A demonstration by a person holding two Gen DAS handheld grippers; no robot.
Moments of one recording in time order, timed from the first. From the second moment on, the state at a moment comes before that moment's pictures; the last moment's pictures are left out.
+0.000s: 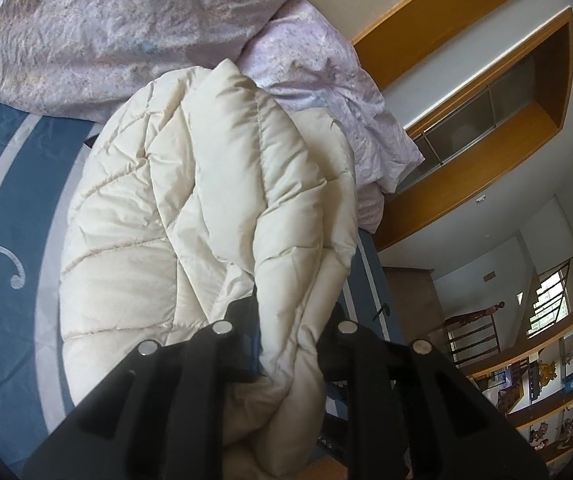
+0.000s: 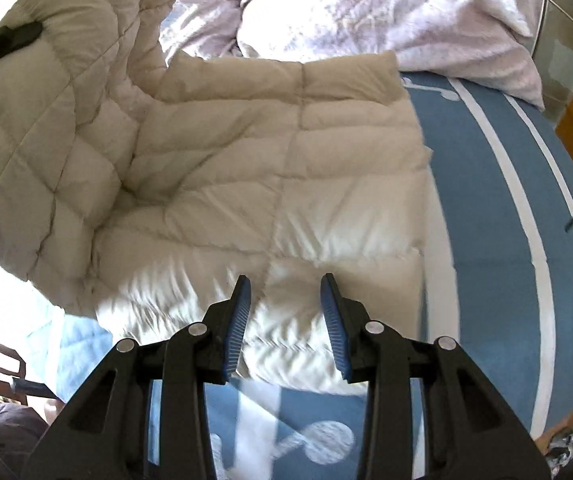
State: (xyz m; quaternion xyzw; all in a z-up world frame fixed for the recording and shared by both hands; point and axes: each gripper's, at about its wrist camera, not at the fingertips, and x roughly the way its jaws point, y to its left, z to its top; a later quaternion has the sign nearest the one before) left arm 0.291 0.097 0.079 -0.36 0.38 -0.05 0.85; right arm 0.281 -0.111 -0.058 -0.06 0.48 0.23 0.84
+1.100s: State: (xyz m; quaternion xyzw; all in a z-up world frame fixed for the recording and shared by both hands) left arm 0.355 -0.026 0.038 -0.35 0.48 -0.12 0.80; right arm 0.293 -0.139 -0.080 -0.01 0.50 0.24 0.83
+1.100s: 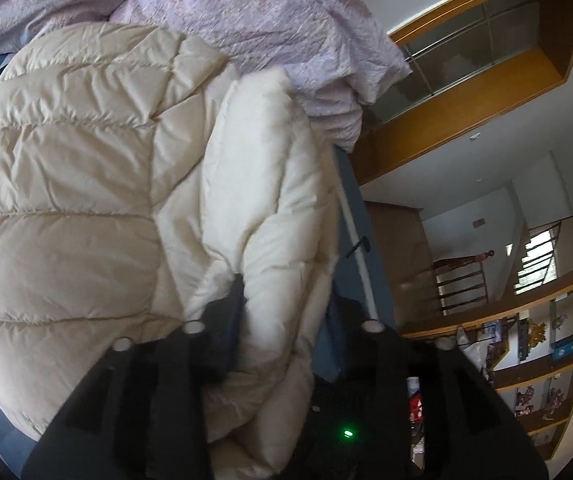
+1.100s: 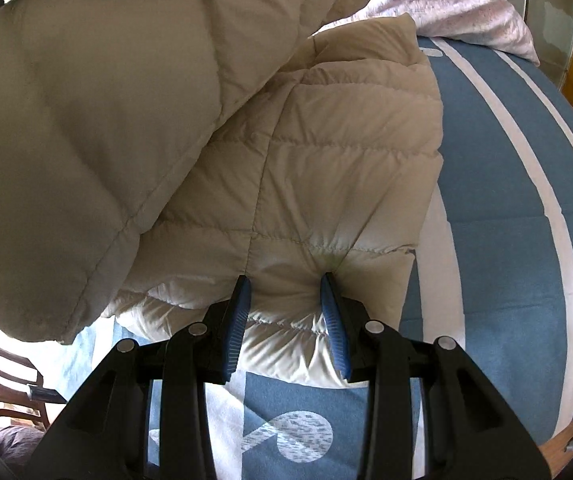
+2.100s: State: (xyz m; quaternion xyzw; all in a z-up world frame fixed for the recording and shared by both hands) left arm 0.318 0.079 0.028 -0.23 0.48 0.07 0.85; right arm 0.294 -0.142 -0.079 0.01 0.50 0.23 0.83
